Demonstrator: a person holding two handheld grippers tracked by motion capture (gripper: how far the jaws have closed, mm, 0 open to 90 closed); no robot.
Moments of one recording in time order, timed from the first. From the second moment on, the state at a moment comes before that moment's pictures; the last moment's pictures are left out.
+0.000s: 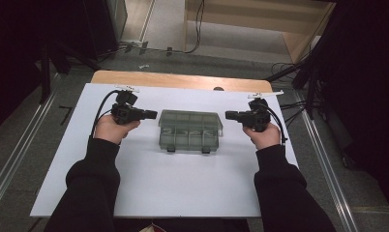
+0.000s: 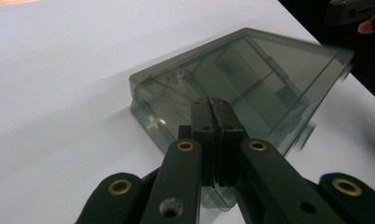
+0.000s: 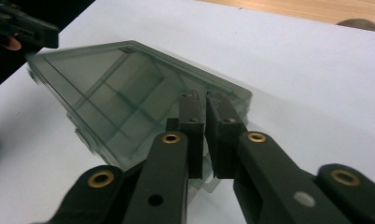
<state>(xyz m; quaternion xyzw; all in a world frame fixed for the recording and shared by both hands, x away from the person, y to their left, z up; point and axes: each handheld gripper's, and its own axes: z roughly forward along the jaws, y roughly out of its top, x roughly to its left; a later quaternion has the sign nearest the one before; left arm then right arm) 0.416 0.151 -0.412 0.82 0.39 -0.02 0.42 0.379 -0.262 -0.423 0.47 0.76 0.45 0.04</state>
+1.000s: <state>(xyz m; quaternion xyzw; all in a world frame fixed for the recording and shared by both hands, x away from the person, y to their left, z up) 0.392 0.116 -0.415 0.83 0.36 -0.03 0.42 0.358 -0.230 -0.424 0.41 0.80 0.44 0.01</state>
